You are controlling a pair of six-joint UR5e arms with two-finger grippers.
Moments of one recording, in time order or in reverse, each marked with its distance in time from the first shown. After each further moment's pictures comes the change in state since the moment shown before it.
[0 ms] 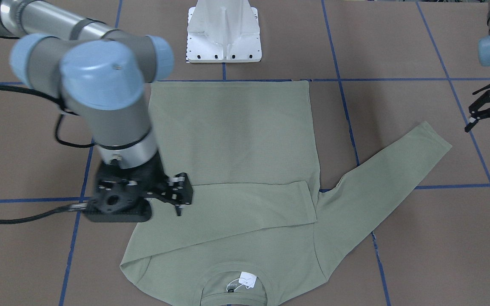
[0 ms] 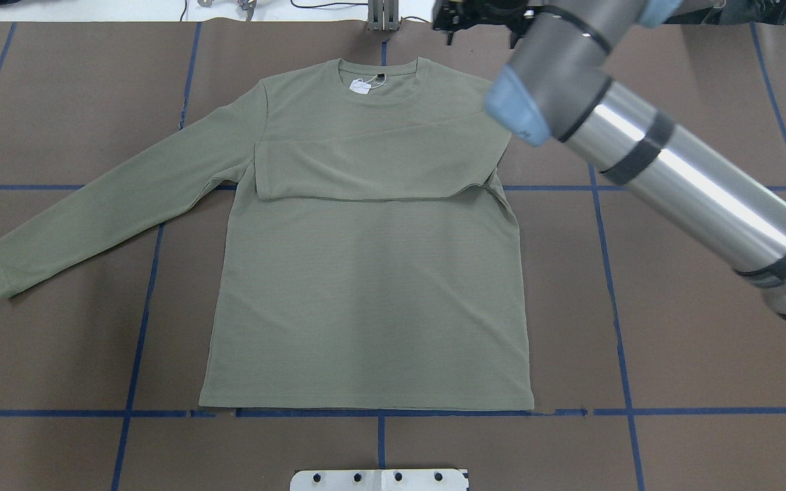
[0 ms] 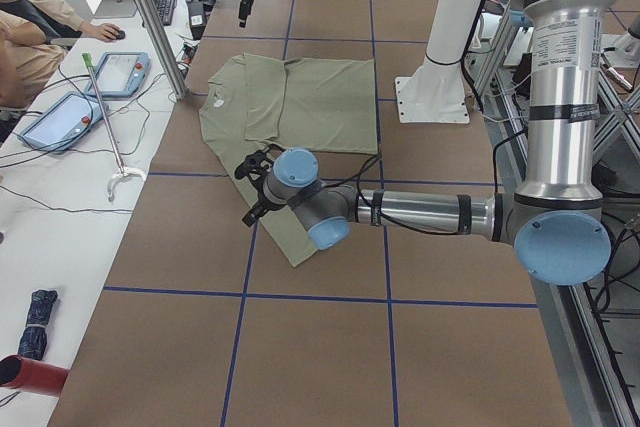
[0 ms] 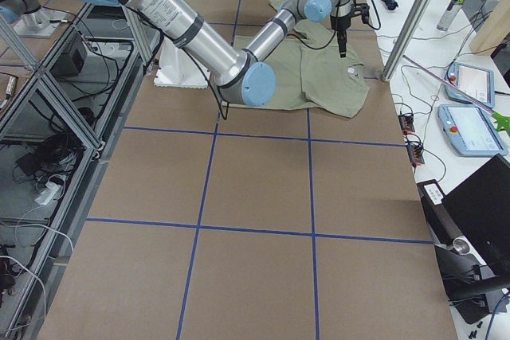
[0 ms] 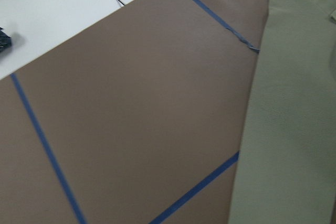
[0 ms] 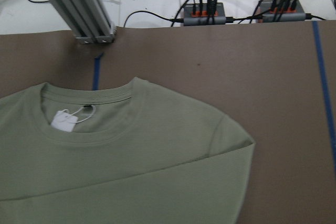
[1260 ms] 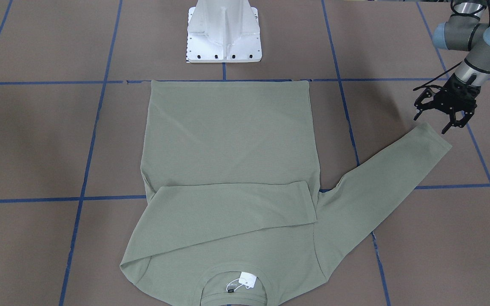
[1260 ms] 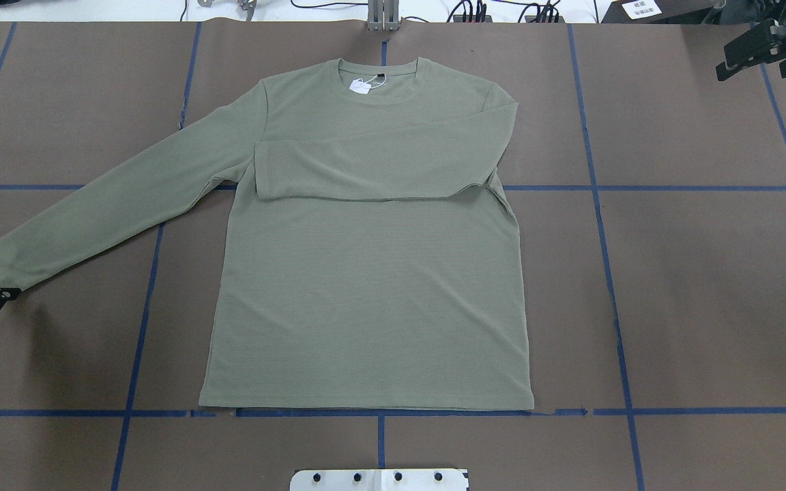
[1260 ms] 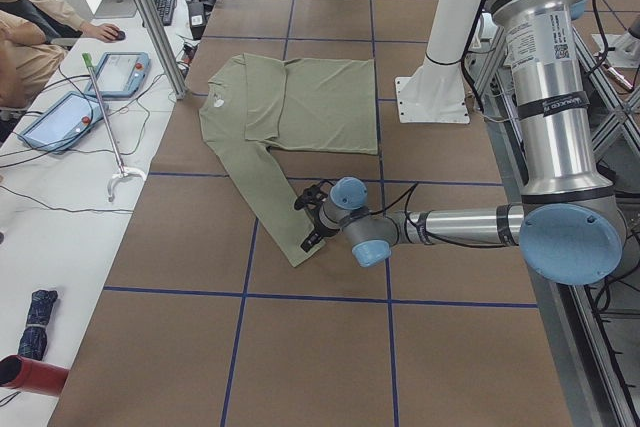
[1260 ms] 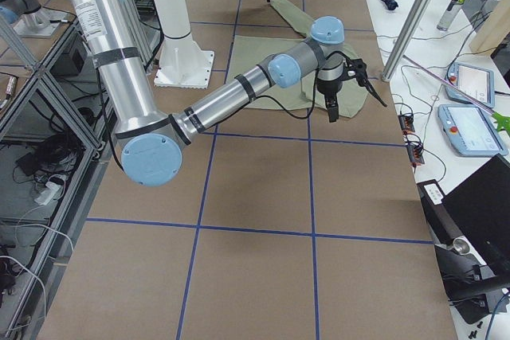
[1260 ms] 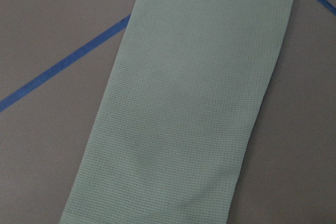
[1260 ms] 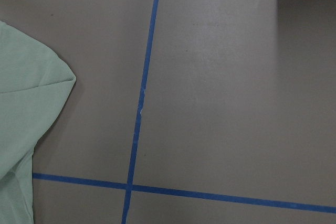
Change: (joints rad) left arm 0.357 0.174 0.028 -0.120 0.299 -0.079; right arm 0.304 -0.542 0.385 0.002 0.237 -0.376
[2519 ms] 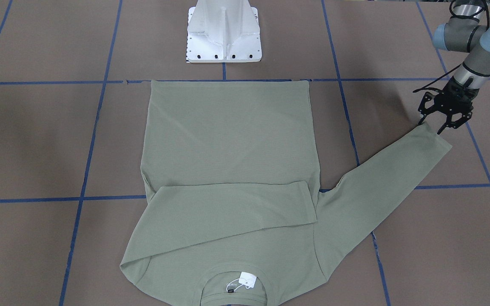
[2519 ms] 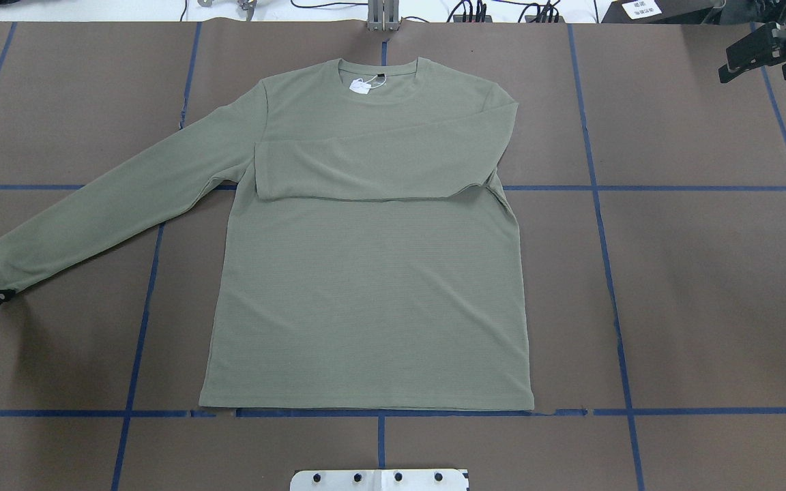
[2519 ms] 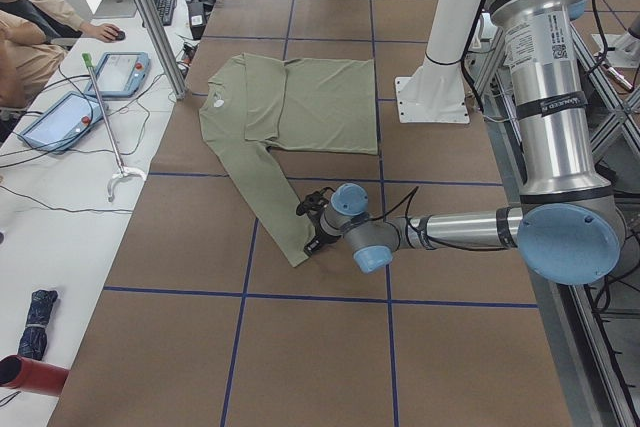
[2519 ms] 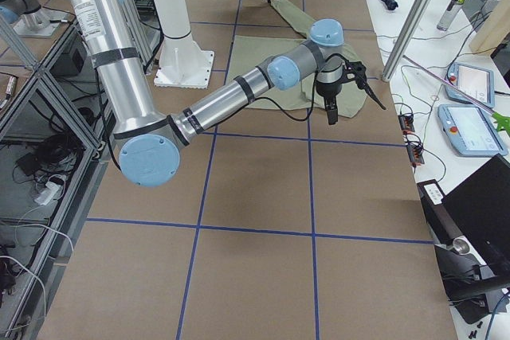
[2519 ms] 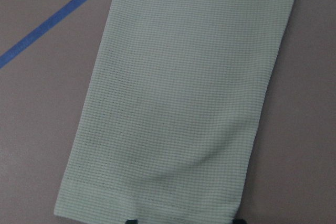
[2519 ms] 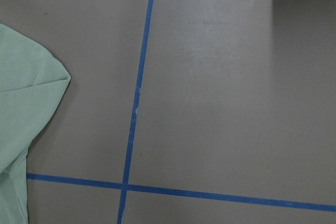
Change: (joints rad) left arm 0.007 0.000 0.029 -0.011 0.005 0.055; right arm 0.000 -0.006 -0.003 0.003 -0.006 0.001
